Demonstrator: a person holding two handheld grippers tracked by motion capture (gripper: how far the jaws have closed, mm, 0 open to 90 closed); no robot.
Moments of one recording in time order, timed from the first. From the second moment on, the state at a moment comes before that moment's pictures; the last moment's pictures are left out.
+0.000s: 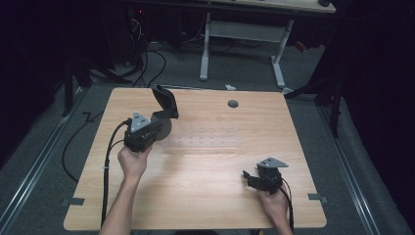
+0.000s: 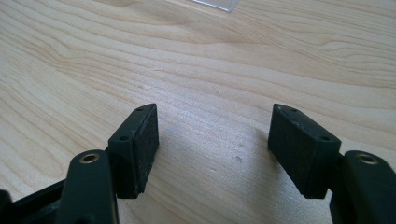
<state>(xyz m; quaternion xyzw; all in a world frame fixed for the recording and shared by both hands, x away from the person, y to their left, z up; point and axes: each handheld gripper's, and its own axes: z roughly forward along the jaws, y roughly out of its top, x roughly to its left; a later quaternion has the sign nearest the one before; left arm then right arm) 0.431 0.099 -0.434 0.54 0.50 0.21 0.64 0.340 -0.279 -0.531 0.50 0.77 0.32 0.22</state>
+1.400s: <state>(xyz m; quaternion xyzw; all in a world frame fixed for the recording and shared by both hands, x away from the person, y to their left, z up) 0.439 0.088 -0.462 0.54 0.53 0.18 0.62 0.339 -0.279 -0.531 0.50 0.77 0.32 0.22</state>
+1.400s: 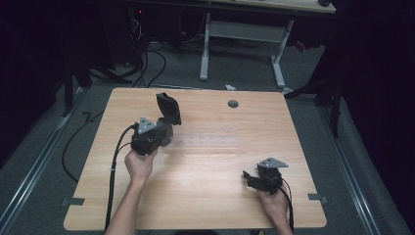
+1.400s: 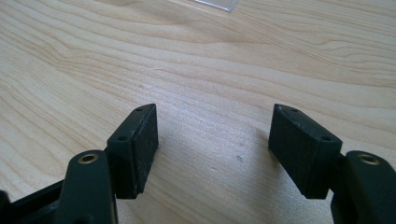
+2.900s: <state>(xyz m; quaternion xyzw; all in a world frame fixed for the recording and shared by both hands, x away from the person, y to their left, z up) 0.371 0.119 -0.467 0.54 0.54 0.15 0.63 0.339 -0.278 -0.531 0.50 0.77 0.32 0.22</state>
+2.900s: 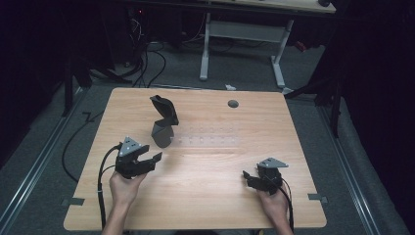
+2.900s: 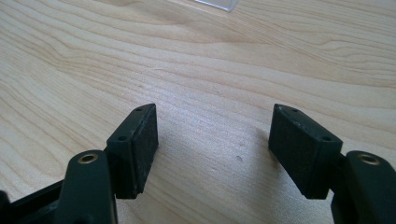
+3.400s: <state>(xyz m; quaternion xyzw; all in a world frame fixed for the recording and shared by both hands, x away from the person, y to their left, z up) 0.352 0.100 -0.485 0.56 0.54 0.11 0.62 0.339 -0.278 -0.531 0.50 0.77 0.32 0.22</state>
